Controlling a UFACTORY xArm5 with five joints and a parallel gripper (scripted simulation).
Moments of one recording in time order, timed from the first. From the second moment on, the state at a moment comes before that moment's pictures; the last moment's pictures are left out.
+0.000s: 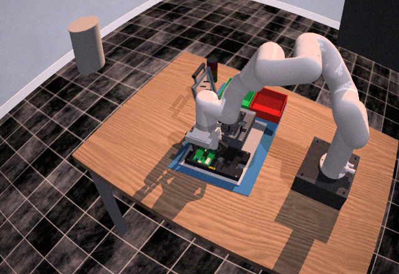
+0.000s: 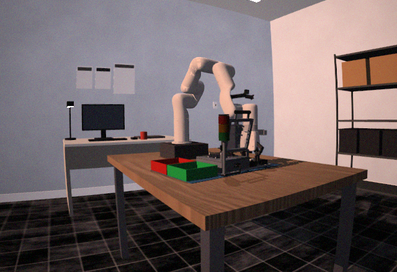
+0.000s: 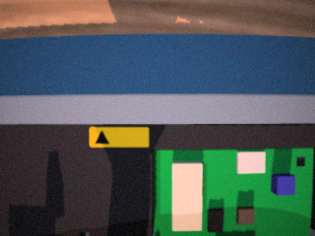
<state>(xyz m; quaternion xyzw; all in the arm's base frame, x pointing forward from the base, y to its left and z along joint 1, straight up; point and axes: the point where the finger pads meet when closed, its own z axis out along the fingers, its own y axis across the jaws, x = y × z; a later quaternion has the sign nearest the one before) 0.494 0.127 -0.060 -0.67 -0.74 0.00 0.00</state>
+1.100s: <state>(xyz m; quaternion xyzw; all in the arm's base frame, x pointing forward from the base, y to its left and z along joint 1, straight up) 0.494 0.127 -0.061 -0.67 -0.74 0.00 0.00</state>
